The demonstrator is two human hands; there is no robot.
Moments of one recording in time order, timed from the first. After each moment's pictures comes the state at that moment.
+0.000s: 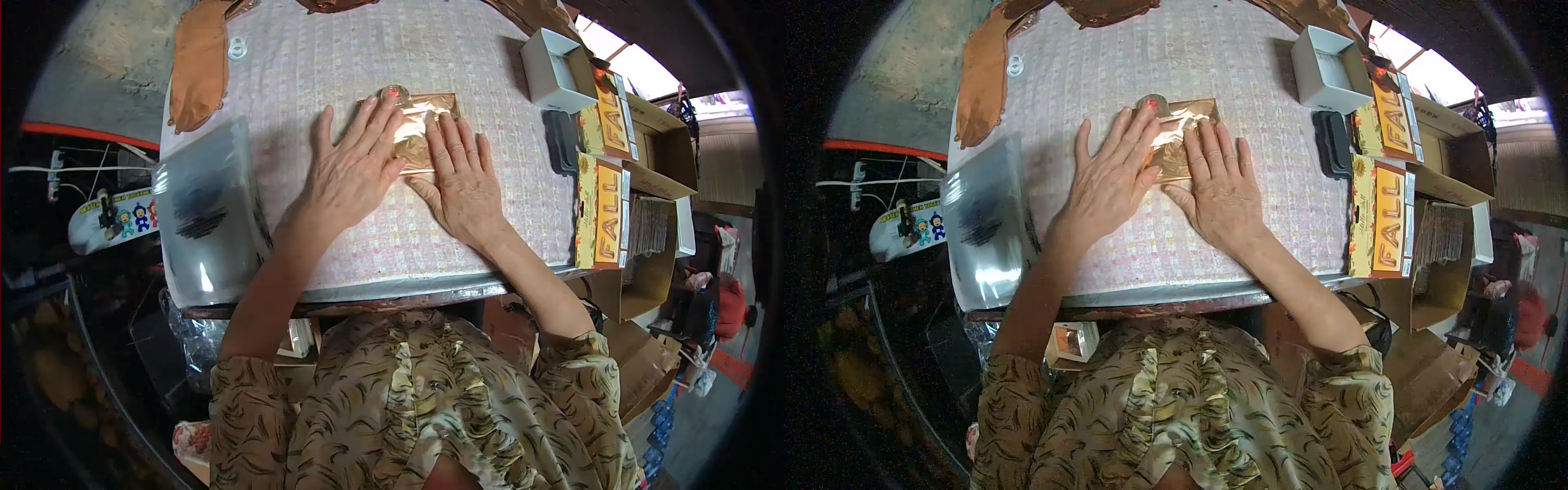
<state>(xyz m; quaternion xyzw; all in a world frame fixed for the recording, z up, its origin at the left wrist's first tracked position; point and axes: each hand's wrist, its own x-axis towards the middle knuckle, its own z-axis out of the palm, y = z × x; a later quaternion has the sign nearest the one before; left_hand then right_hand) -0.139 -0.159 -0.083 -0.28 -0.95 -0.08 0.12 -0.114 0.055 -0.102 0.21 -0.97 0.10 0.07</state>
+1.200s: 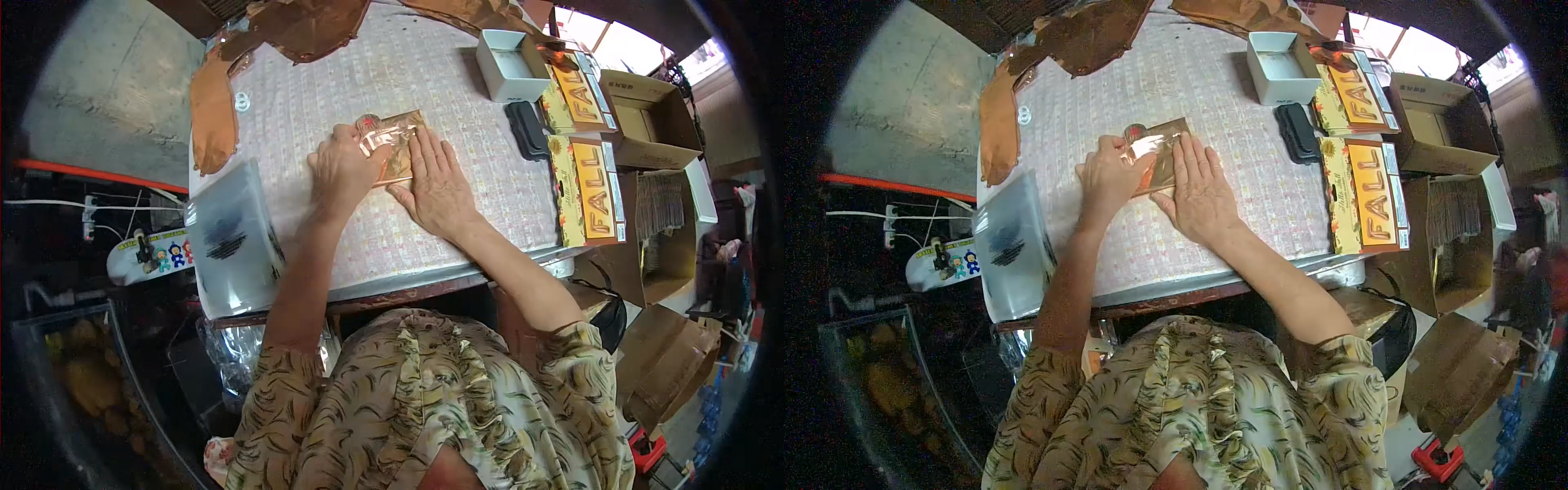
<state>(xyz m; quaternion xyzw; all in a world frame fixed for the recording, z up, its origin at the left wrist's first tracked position) -0.168 -0.120 -0.075 -0.02 -0.97 -0.22 0.07 -0.111 0.057 -0.113 0.18 -0.97 0.14 0.11</state>
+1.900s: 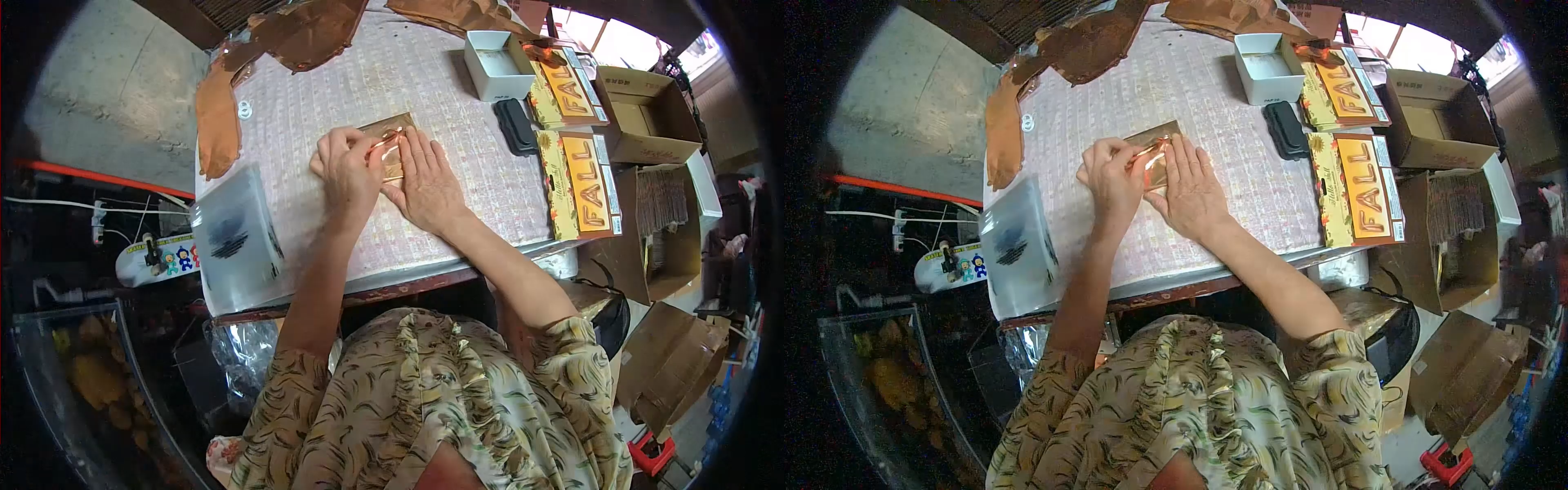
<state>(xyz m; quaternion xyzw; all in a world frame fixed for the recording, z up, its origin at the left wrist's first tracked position) -0.142 -0.095 -0.070 -0.12 -0.92 -0.22 0.29 -0.111 0.057 -0.119 0.18 -0.96 0.16 0.15</state>
